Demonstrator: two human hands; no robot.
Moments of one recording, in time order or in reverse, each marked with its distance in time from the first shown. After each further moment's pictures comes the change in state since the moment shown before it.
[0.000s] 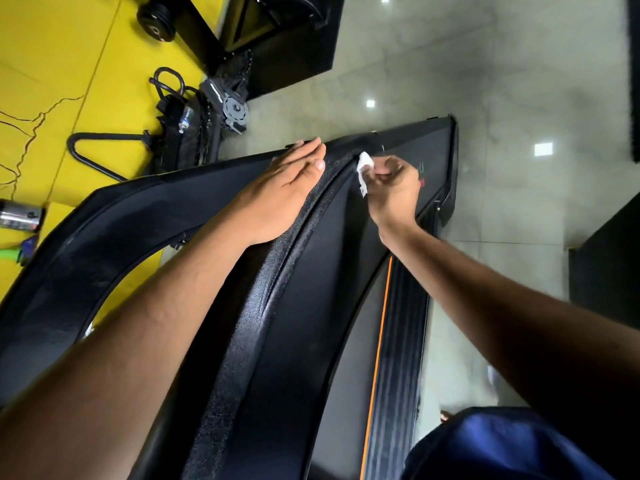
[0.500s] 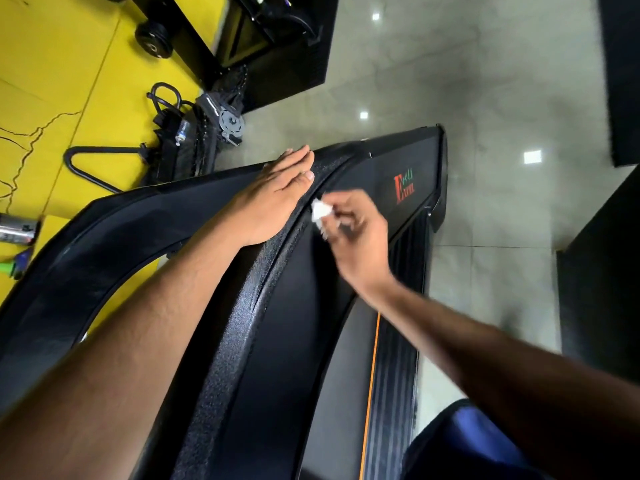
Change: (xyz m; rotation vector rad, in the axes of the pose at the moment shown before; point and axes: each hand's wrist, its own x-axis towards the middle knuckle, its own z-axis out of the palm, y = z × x) left_hand 0.001 -0.001 0.004 0.053 -0.003 0.024; right_hand -0.094 -0.022 -0.021 0.128 -0.235 -0.343
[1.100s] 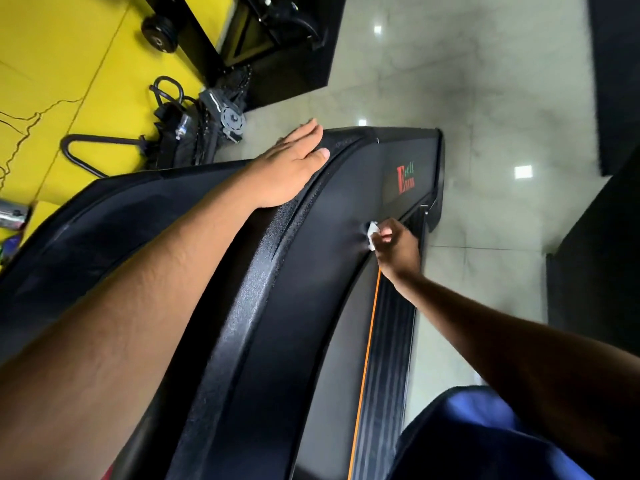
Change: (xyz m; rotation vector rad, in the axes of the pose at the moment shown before) left_hand -0.025 0.012 -0.006 0.095 -0.006 -0.026; right_hand -0.033 0.117 -0.045 -0.441 0.056 0.323
